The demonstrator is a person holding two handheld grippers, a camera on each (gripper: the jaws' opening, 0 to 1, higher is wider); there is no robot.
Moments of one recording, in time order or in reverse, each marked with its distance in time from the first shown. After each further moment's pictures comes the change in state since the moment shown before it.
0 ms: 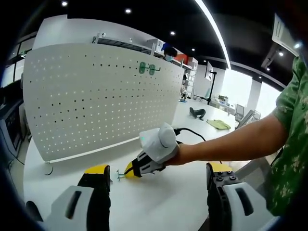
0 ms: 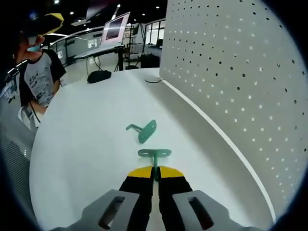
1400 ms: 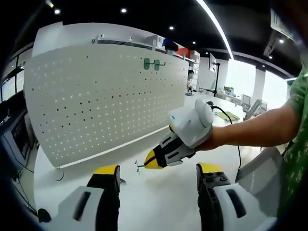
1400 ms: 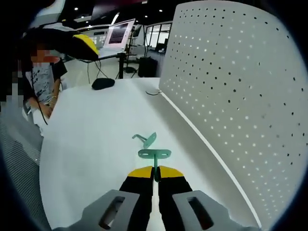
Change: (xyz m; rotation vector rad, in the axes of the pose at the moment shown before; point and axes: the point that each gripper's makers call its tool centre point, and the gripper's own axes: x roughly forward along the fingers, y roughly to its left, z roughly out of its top) left arm 0.007 0.025 -0.007 0.081 0.041 0.080; right arm -0.053 0.008 0.029 -0.063 -0.026 -0.065
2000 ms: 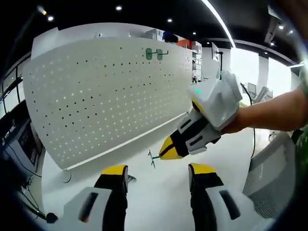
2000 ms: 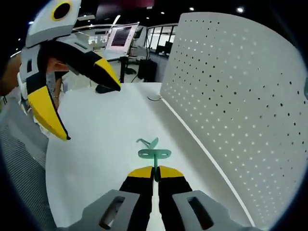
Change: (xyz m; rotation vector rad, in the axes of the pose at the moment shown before) left arm 0.013 0.015 -0.014 0.073 0.049 0.066; right arm -0.023 0.008 0.016 -0.034 -0.014 -0.023
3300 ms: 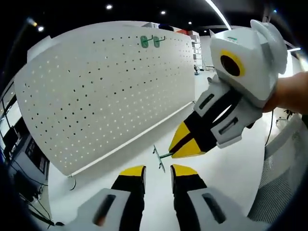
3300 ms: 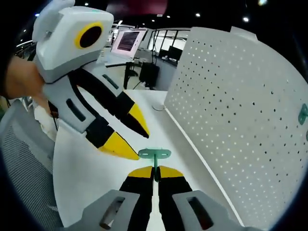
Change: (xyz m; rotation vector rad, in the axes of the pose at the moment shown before) left arm 0.031 0.009 -0.012 0.101 0.060 0.060; right arm -0.019 0.016 0.029 -0.060 -0.025 -0.017
